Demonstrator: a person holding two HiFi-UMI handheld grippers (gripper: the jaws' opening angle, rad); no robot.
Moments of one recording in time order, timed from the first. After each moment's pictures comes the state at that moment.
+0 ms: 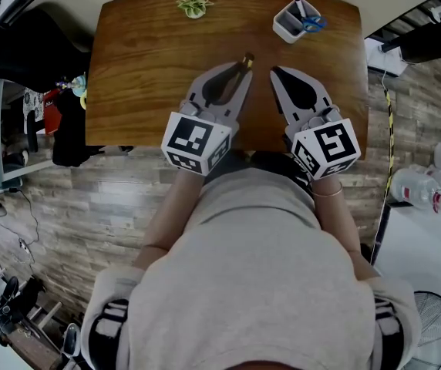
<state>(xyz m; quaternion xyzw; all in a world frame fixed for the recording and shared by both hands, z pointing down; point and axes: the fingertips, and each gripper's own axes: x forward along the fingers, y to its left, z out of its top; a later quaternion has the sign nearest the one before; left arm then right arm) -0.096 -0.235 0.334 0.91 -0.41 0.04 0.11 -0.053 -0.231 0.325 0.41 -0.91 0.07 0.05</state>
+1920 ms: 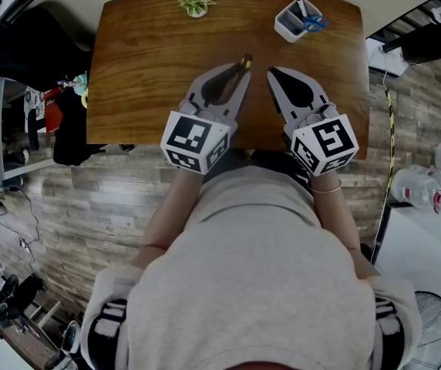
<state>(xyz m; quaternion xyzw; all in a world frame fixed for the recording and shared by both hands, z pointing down) -0.101 -0.231 0.342 0.90 -0.41 0.04 0.12 -0.059 -0.228 0.336 0.39 -0.91 0.08 0.06</state>
